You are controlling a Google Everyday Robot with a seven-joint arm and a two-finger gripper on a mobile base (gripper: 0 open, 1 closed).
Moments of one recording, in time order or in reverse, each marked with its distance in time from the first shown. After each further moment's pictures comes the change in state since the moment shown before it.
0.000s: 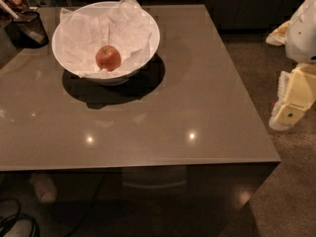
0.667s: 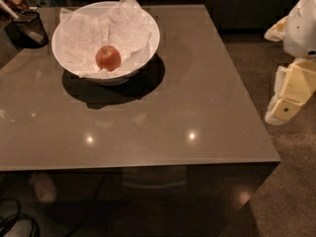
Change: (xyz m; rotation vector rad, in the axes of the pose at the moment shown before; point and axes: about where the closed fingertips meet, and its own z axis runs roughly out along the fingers) arm -0.006 -0.006 -0.002 0.011 -0.023 0.010
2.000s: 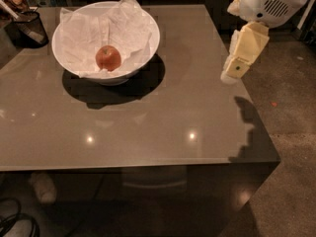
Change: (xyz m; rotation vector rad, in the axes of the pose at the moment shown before) arm -0.077 -0.064 0.015 0.004 -0.136 -0.018
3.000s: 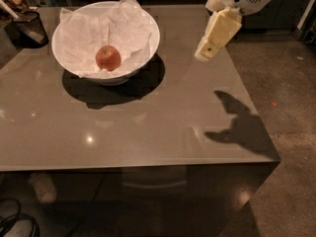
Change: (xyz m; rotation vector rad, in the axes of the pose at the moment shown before) arm -0.045 -0.030 0.010 0.030 -0.119 0.010
